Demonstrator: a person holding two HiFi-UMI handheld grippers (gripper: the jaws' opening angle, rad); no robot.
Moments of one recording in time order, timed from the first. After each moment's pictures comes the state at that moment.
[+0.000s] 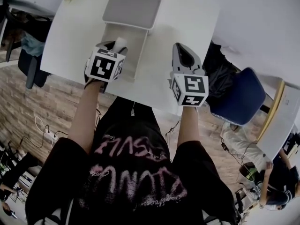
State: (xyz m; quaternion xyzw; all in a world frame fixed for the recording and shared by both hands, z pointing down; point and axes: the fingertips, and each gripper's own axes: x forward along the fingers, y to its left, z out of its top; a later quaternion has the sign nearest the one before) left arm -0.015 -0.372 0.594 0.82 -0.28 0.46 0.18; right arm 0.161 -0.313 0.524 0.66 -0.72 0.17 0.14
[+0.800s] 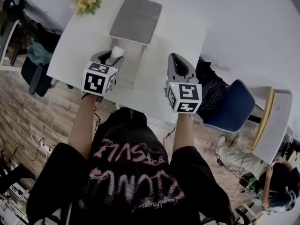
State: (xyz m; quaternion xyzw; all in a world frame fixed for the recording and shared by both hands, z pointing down) left arm -0.029 -0.366 0.505 0.87 -0.31 0.35 0.13; right arm 0.149 -0.303 0.455 0.66 -0.73 0.11 0.12
